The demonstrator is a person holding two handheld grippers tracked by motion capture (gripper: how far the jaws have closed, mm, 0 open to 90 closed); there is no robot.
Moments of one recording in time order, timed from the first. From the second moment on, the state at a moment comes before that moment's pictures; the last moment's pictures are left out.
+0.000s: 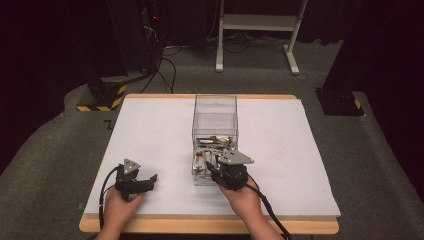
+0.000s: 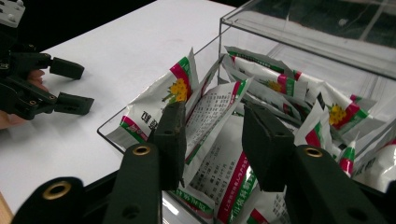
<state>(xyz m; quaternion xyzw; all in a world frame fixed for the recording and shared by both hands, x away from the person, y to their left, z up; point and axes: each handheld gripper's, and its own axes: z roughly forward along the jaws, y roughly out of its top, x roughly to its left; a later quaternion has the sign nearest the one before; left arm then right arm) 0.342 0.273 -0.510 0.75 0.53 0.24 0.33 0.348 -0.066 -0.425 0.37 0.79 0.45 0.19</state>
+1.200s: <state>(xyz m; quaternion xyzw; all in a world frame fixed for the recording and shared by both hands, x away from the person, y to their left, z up) 0.342 0.273 -0.510 0.75 0.53 0.24 0.32 0.344 -0.072 -0.425 0.37 0.78 0.46 0.21</state>
